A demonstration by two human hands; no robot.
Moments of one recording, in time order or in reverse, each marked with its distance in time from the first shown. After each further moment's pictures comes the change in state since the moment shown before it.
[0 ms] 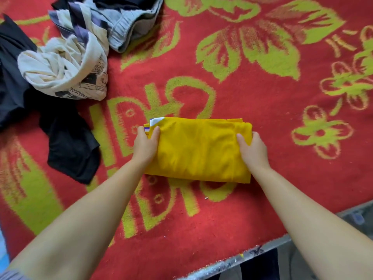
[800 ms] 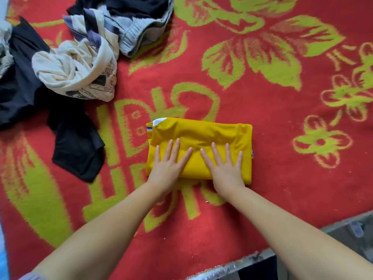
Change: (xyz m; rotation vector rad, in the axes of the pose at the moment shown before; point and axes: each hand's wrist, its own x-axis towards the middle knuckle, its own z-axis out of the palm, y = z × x) left_hand -0.053 -0.032 0.027 1.165 -0.281 0.720; right_hand -0.057 -0.002 0.050 -0.996 -0.311 -0.575
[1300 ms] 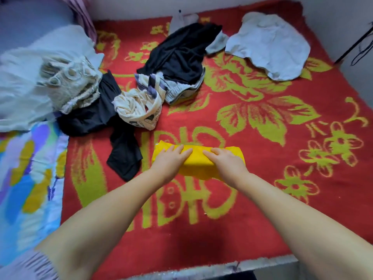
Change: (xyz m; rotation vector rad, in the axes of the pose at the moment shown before) left_hand -0.066 -0.031 -0.187 -0.127 0.017 -0.123; right_hand -0.036 0.005 -0.207 0.027 0.015 -0.255
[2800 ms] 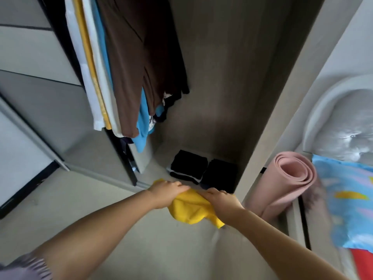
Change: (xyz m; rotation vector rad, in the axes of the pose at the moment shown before) left_hand -0.944 0.456 0.231 -0.671 0.099 -1.759; right_hand -0.688 -0.524 0.233 -0.867 -0.234 -1.938
